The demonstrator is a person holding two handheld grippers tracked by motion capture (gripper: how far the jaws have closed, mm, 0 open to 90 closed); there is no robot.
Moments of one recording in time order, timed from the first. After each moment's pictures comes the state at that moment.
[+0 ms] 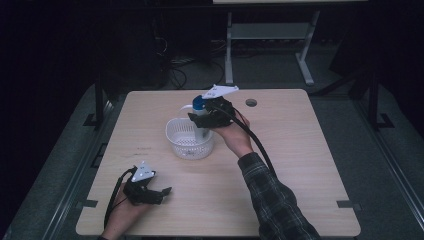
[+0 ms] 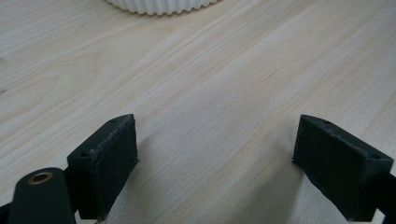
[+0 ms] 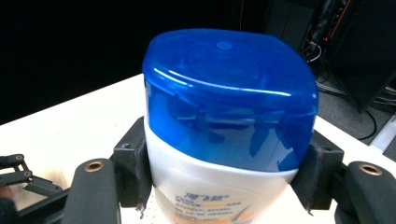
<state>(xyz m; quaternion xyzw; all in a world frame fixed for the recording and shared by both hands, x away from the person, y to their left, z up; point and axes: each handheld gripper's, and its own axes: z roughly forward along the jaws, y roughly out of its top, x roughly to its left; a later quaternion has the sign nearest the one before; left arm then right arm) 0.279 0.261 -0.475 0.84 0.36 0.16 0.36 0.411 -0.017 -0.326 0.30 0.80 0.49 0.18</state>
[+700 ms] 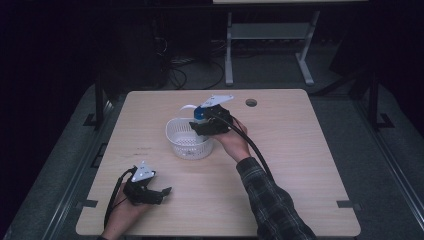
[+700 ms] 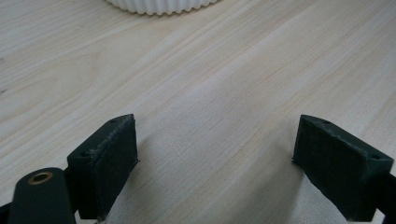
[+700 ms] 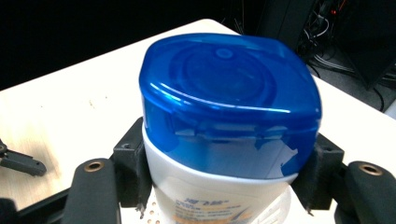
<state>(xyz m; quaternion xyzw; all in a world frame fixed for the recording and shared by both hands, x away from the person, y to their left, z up) 0.279 0.261 -0.475 0.85 0.36 0.16 0.36 0.418 -0.011 -0.362 0.31 0.82 0.45 0.16</state>
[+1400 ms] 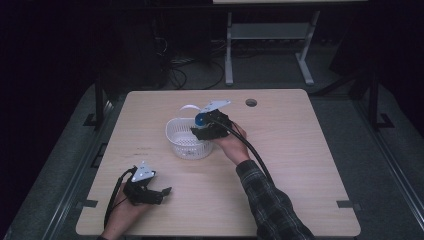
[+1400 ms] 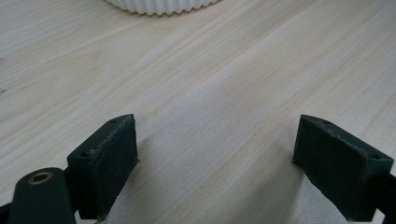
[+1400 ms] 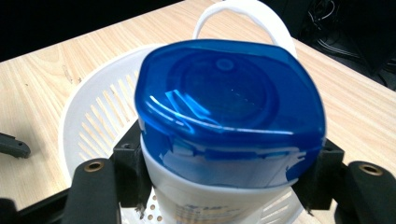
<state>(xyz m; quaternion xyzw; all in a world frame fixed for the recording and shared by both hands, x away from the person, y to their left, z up) 0.279 0.261 -0.475 0.84 0.36 0.16 0.36 0.422 -0.008 -0.384 0.32 0.83 0.43 0.16</state>
